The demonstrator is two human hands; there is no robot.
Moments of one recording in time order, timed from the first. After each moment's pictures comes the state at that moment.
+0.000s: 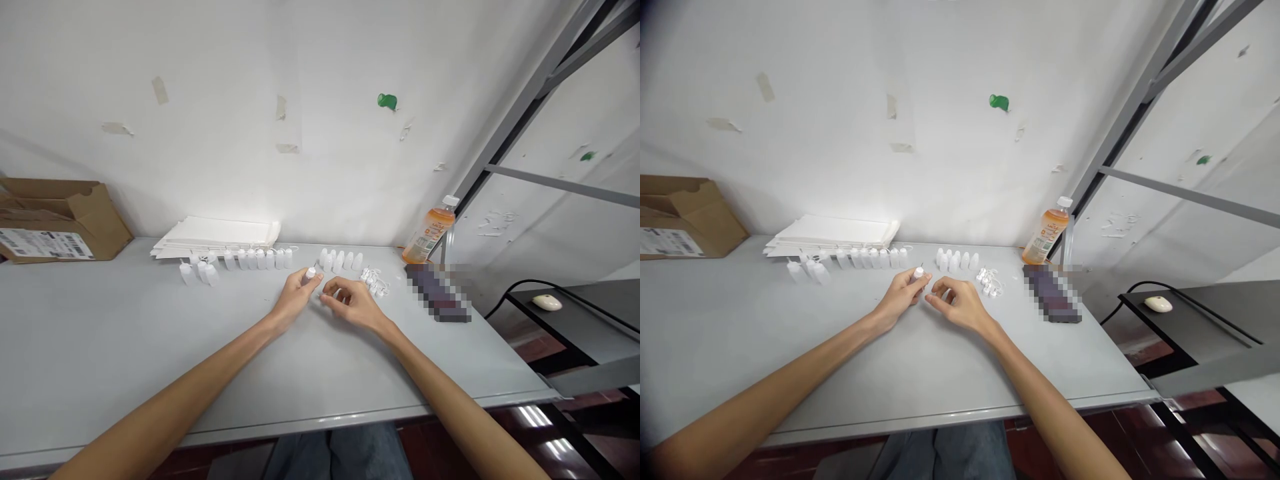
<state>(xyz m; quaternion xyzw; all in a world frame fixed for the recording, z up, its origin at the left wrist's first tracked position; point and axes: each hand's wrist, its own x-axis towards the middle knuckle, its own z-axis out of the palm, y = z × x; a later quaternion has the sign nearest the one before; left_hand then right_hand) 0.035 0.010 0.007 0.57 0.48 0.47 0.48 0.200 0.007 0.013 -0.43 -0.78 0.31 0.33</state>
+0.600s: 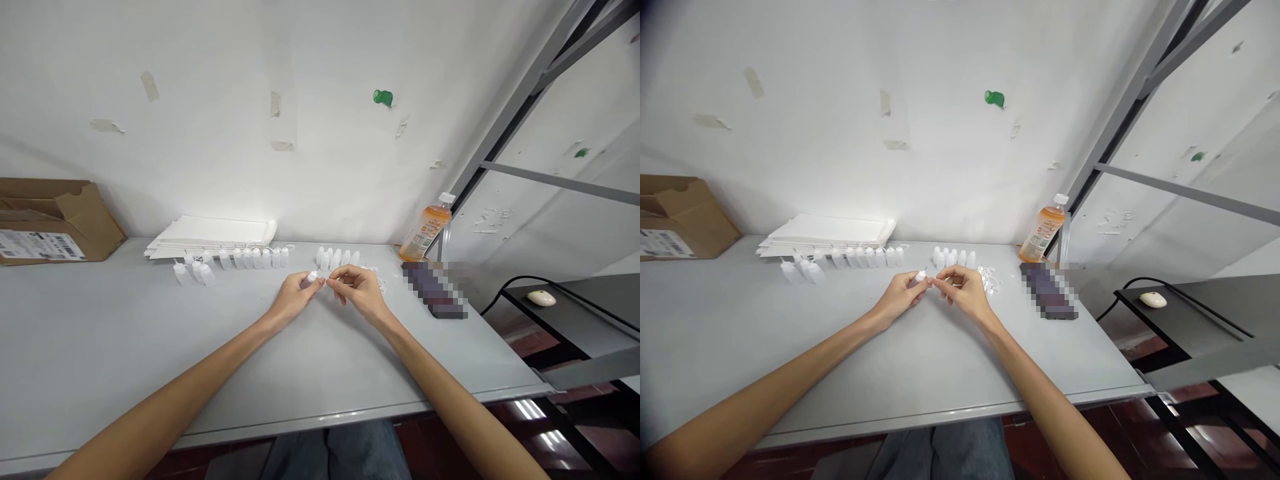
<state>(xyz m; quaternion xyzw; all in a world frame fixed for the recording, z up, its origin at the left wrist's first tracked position) 0.034 0.012 0.001 0.61 0.49 0.42 0.47 0.201 0.011 0.023 -0.41 -0.64 0.44 0.47</state>
